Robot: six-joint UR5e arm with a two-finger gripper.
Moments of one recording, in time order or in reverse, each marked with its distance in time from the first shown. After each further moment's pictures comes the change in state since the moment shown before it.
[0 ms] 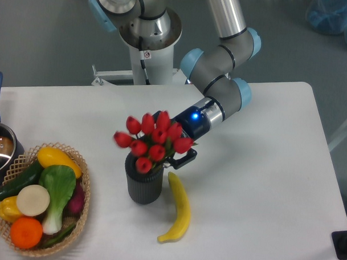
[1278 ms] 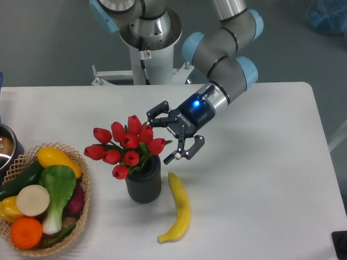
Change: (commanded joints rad) arm 0.081 0.212 -0.067 -0.005 0.330 -0.026
